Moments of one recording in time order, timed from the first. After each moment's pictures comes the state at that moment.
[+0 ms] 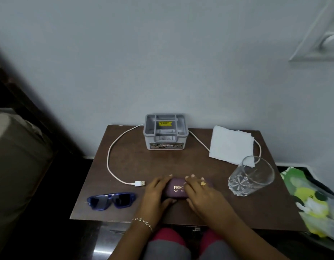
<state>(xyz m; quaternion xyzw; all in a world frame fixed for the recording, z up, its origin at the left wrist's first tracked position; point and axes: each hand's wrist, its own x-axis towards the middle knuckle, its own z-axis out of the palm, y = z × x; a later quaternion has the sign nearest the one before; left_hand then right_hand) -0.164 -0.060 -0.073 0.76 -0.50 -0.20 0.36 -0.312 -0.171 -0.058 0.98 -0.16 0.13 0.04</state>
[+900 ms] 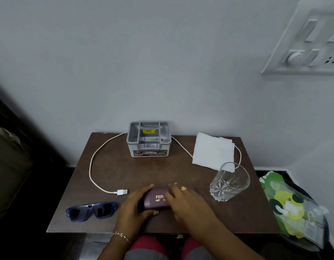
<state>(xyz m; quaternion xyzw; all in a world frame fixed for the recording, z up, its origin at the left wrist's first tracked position) -0.167 -0.051 -0.076 0.75 -0.42 -0.24 0.45 -0.307 -0.167 -0.039 0.98 -0.19 0.06 -0.01</state>
